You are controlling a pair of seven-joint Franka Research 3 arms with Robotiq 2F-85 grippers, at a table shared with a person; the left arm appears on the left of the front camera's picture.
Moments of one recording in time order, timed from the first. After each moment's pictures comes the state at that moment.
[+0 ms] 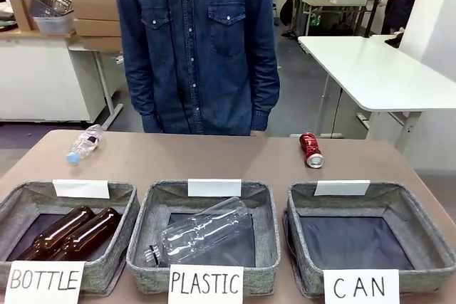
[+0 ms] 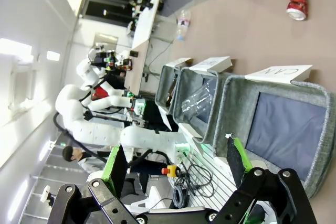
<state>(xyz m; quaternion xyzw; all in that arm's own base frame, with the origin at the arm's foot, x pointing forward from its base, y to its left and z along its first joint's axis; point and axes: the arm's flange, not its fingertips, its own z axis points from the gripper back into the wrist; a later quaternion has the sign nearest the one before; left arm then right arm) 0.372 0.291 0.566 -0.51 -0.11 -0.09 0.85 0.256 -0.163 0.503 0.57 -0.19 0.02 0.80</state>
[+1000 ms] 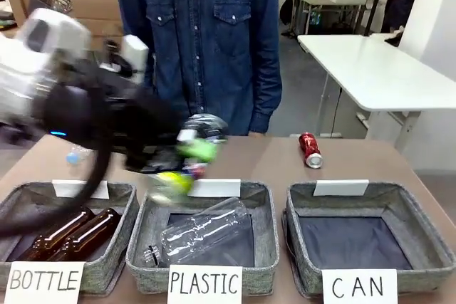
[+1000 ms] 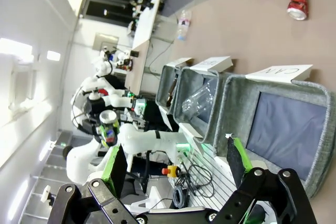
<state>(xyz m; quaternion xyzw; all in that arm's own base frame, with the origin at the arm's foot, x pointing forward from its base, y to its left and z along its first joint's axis) 0.183 -0.274 0.536 -0.57 -0.05 -0.17 0.80 0.256 -0.163 0.503 0.57 -0.20 0.02 0.80</state>
